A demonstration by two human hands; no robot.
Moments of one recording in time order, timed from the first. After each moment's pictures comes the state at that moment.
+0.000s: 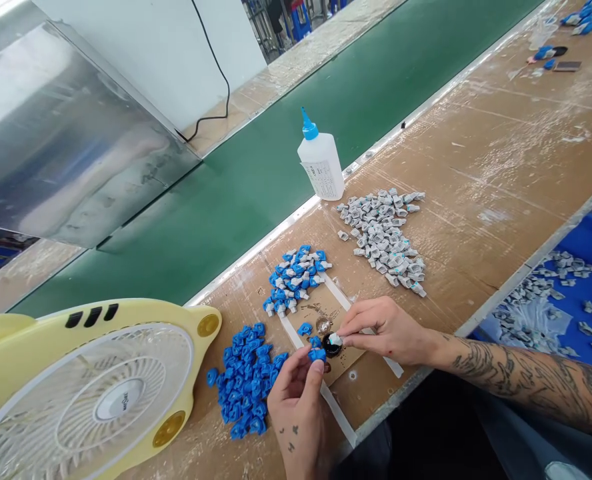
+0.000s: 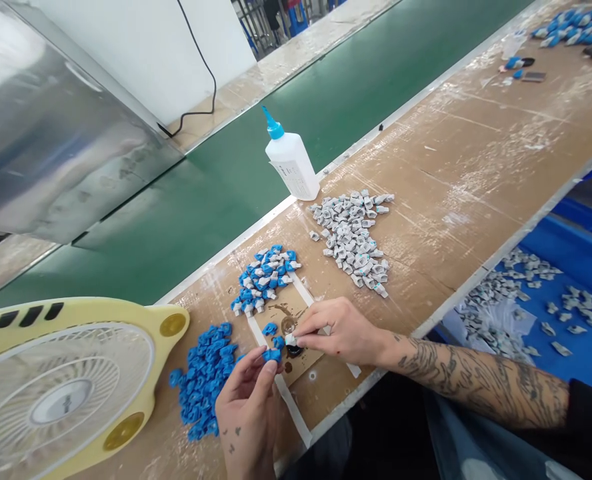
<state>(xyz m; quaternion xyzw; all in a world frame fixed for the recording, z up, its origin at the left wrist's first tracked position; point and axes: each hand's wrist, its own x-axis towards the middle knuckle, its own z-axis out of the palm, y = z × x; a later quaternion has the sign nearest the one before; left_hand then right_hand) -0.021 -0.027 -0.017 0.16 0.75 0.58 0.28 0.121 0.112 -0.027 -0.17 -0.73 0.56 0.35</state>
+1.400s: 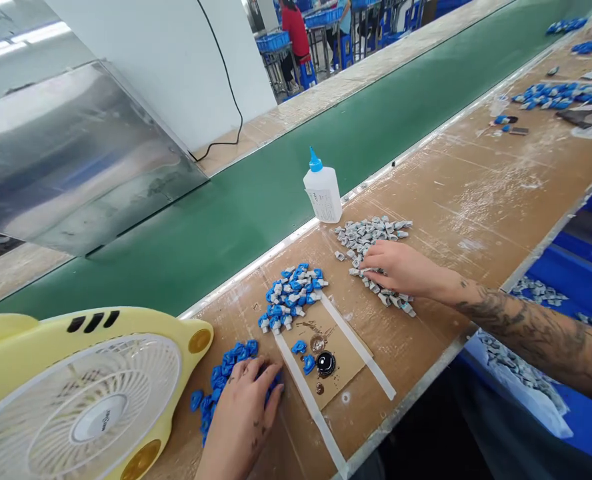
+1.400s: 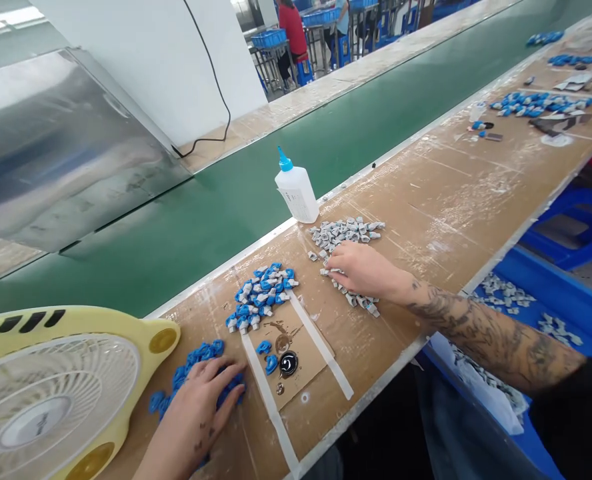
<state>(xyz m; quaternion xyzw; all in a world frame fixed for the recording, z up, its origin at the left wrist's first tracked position) -0.138 -0.027 -0.001 0.73 0.68 0.07 0.05 0.155 0.224 0.009 -0.26 -0.94 0.14 0.14</state>
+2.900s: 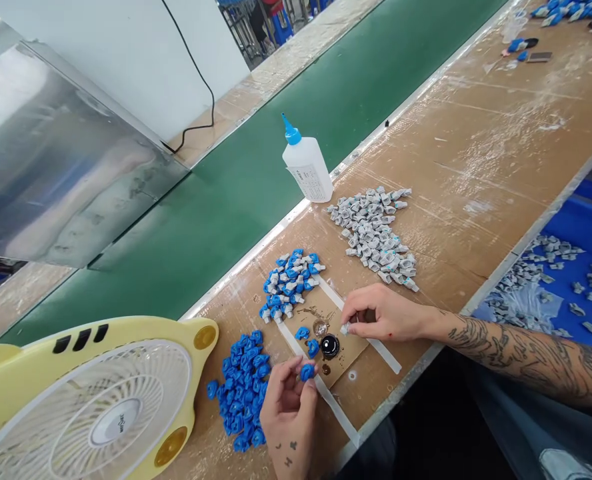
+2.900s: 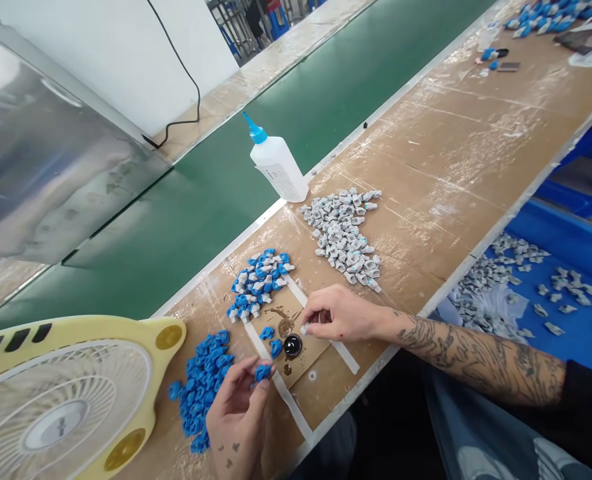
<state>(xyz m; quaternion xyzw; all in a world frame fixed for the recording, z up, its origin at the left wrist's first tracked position) -0.051 -0.045 -0.021 0.35 0.74 0.51 0.25 0.132 0.136 -0.028 -0.19 -0.77 0.56 0.24</state>
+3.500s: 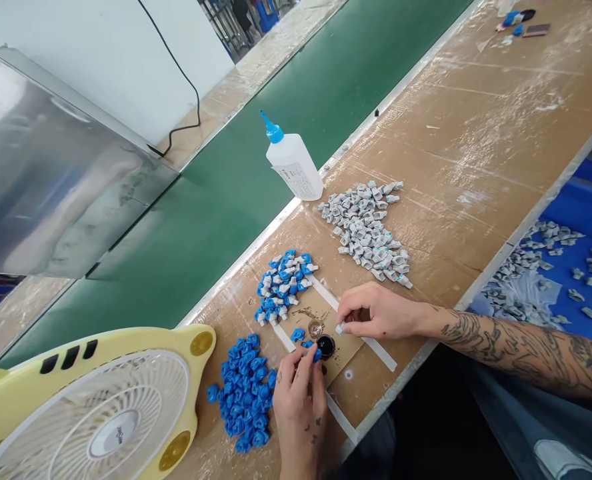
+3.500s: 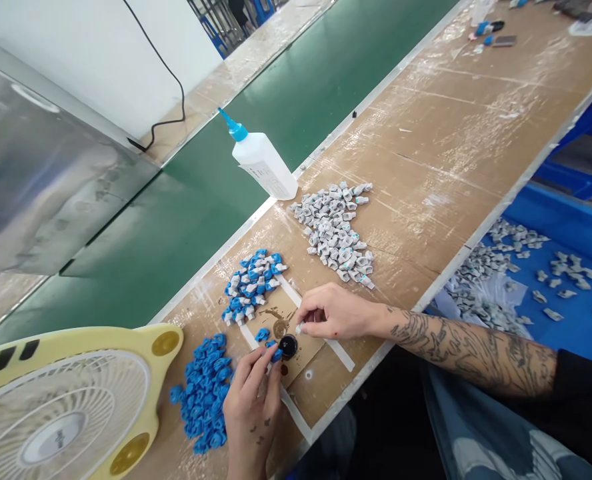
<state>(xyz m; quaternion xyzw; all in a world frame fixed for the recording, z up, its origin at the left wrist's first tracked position) -0.047 -0.030 -0.026 0.62 0.73 0.28 0.06 0.135 0.138 -0.030 -0.19 -0.75 0.58 0.25</state>
